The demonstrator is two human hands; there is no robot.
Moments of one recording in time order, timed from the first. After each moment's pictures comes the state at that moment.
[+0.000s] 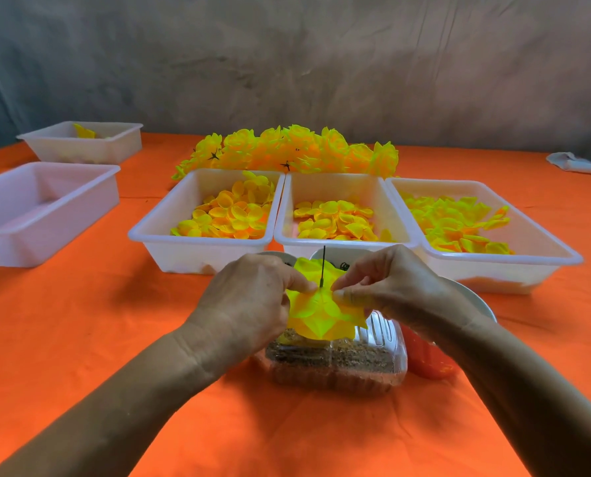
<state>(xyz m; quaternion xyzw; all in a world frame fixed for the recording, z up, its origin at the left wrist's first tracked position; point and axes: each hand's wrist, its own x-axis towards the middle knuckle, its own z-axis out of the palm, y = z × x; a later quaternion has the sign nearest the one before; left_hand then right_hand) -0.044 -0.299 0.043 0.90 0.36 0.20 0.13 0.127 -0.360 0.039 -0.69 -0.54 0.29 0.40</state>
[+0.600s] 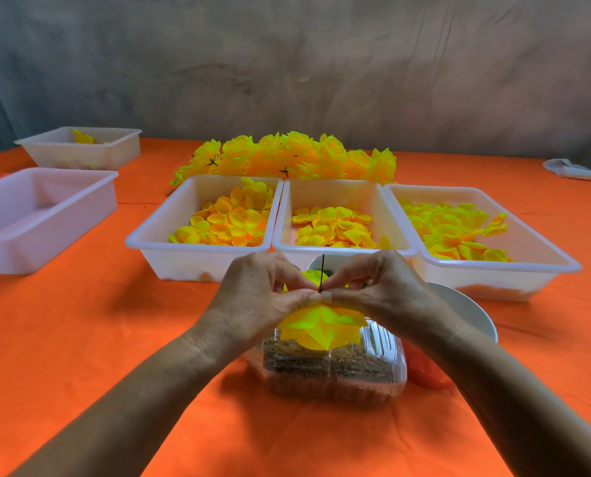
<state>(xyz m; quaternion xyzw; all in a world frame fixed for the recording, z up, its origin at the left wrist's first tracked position) -0.033 -0.277 0.025 0.83 0.30 0.34 0.32 0.131 -0.346 0.026 -0.62 -0.61 0.23 0.44</state>
